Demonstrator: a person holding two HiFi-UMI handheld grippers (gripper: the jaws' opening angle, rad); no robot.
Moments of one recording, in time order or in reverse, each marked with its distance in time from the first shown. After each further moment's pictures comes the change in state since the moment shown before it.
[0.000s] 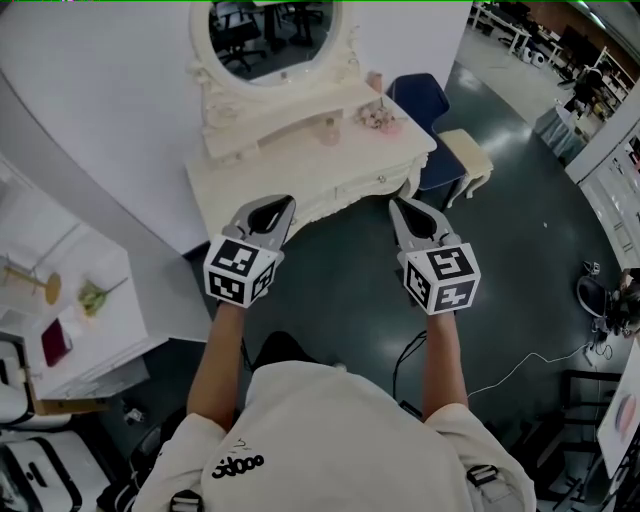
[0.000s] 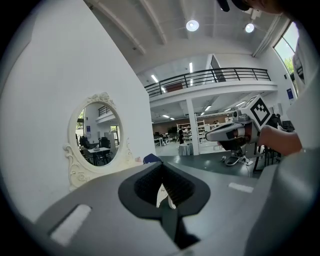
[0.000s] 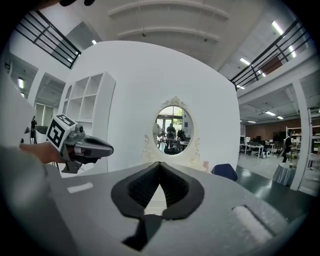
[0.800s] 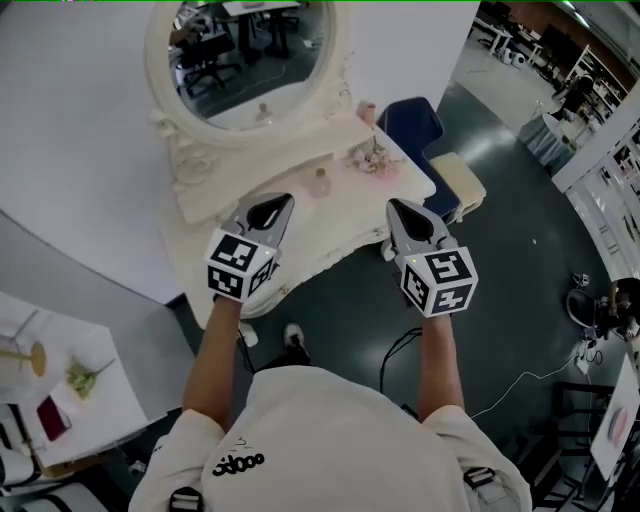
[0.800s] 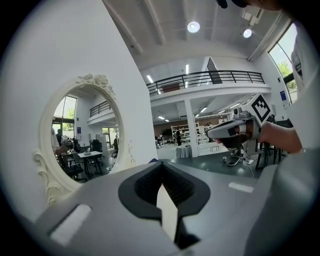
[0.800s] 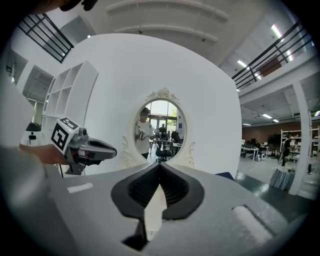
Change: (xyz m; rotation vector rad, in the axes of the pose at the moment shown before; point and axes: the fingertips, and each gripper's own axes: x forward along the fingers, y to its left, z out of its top) left arm 0.194 0.166 0.009 0.019 -0.028 -0.092; right arm 0.204 -0.110 0.035 0.000 -0.007 -0.079
